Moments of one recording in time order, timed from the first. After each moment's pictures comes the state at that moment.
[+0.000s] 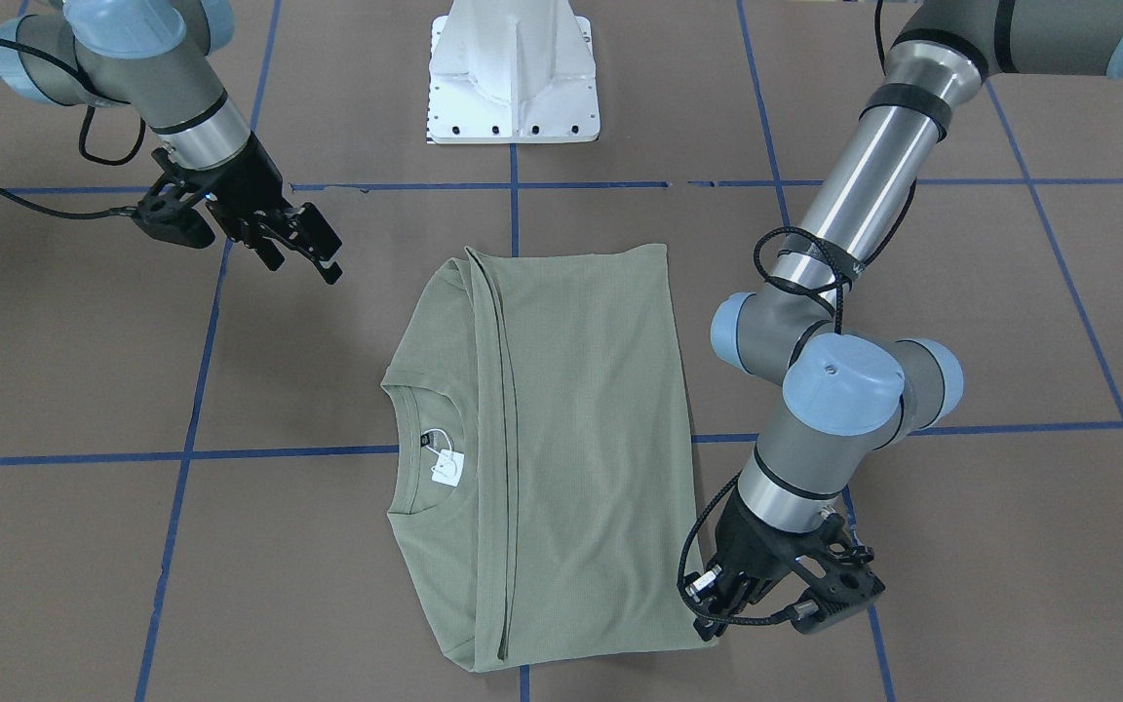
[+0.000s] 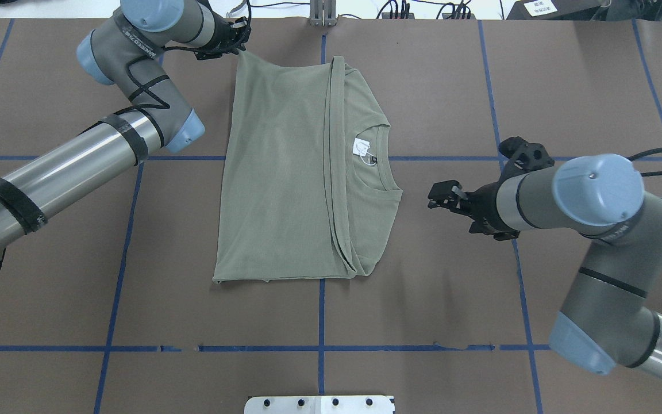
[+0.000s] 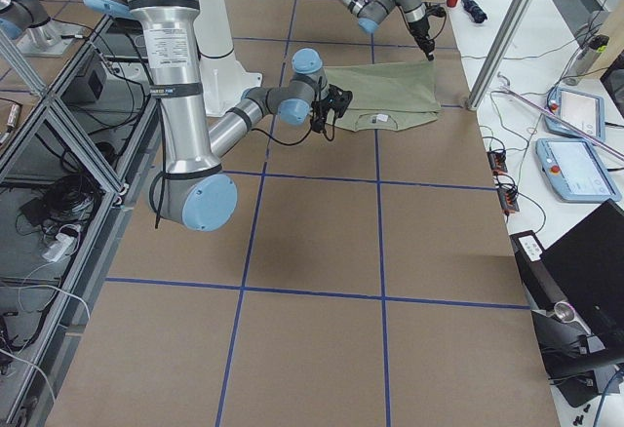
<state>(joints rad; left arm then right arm) -0.90 -2.54 -0.75 -2.53 -1.83 -1.45 0.58 -1.35 1.94 -1.16 1.83 1.71</state>
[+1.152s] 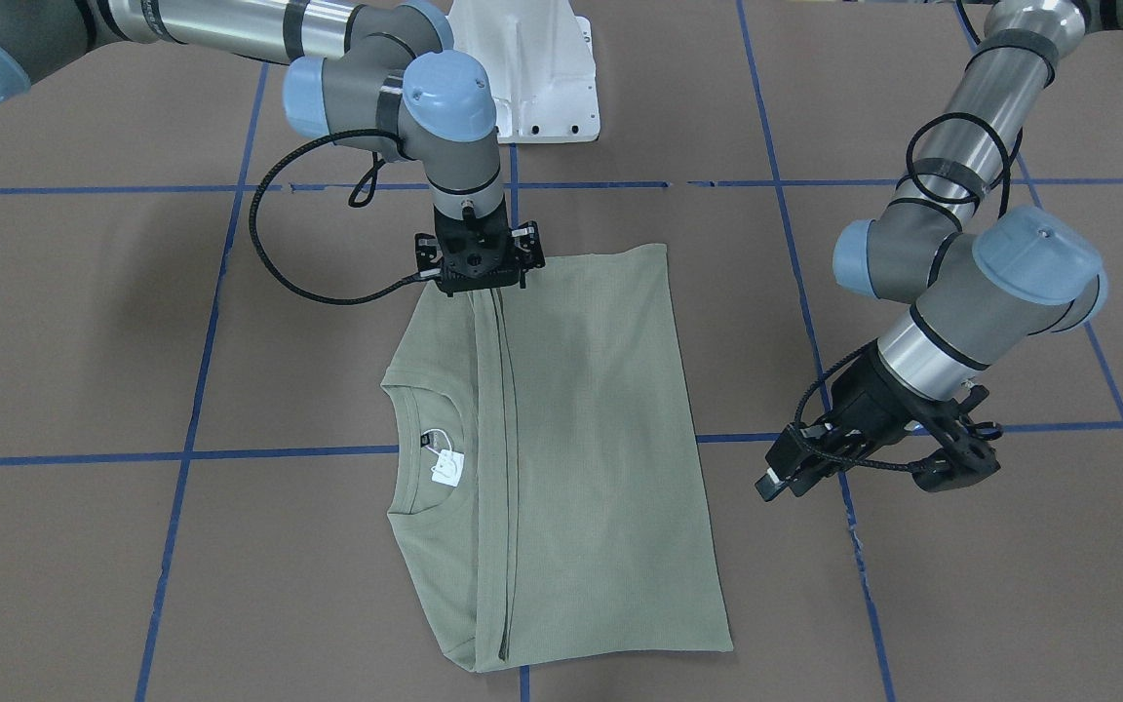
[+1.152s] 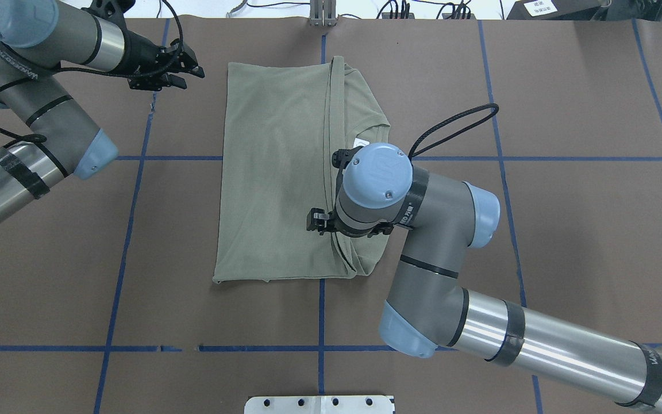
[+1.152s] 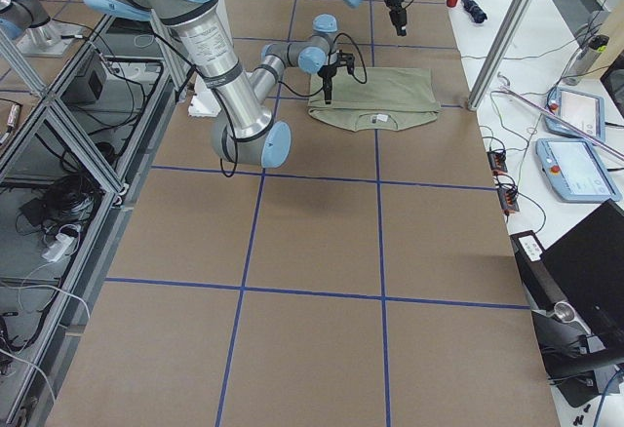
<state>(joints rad) -0.97 -2.17 -1.23 -2.54 -2.12 -1.45 0.44 -0.83 1.57 -1.56 1.82 1.11</state>
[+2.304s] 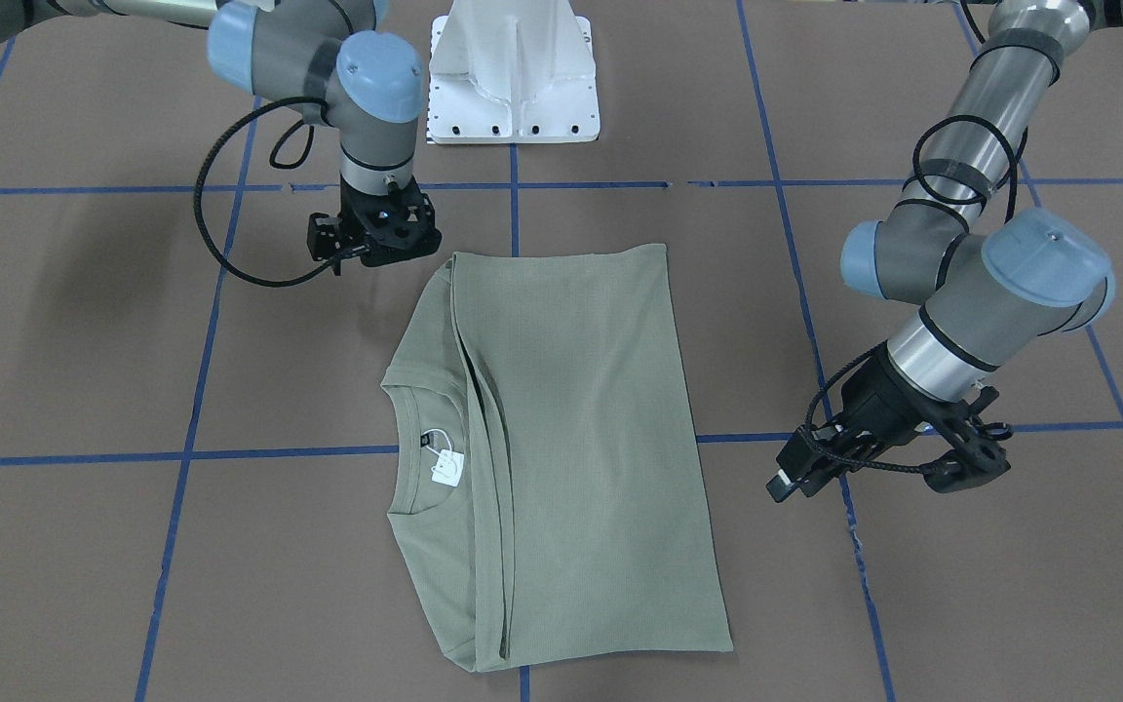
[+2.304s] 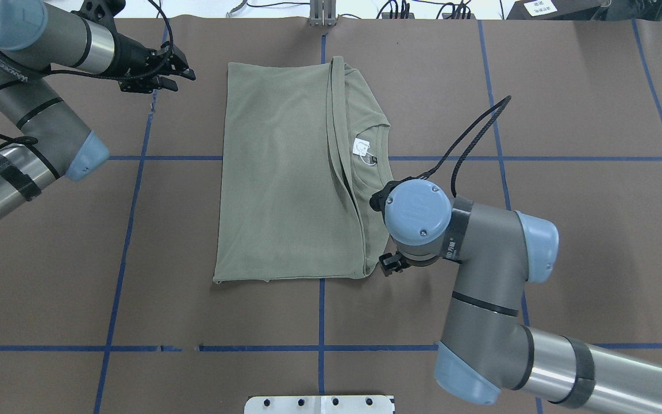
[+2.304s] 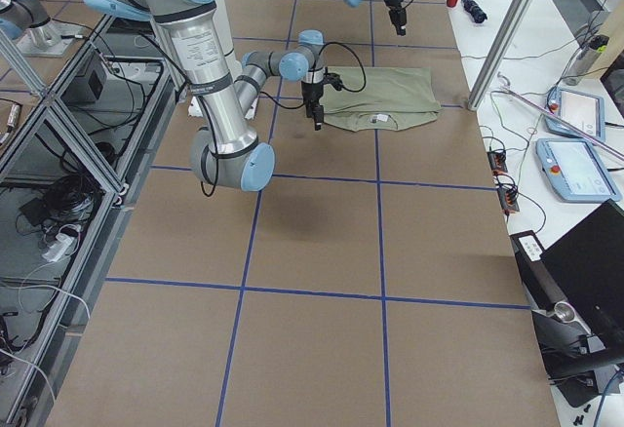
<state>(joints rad) -0.97 -2.16 -1.23 -2.54 -2.12 -1.44 0.42 -1.06 1.88 -1.88 1.73 0.80</state>
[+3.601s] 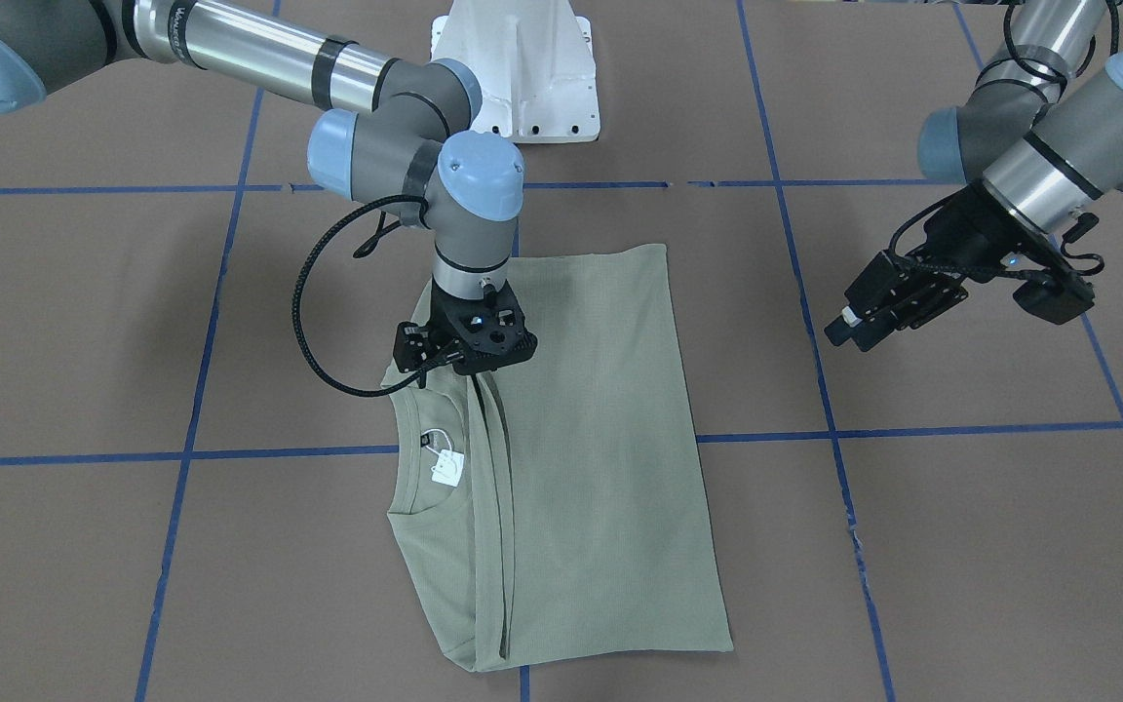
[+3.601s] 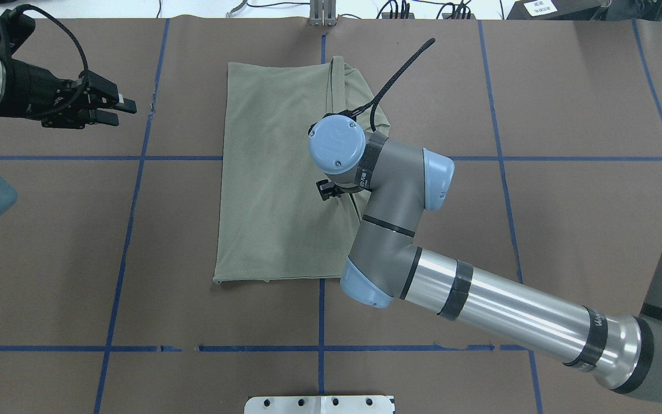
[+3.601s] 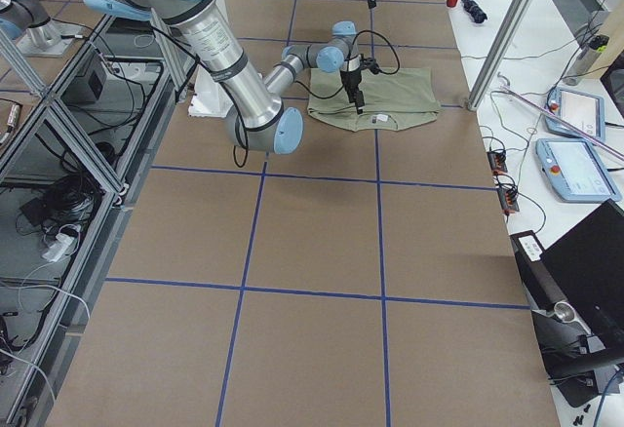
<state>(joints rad) -1.02 -1.82 -1.68 -2.53 -2.26 -1.45 0.52 -0.72 1.34 -1.58 1.63 0.82</state>
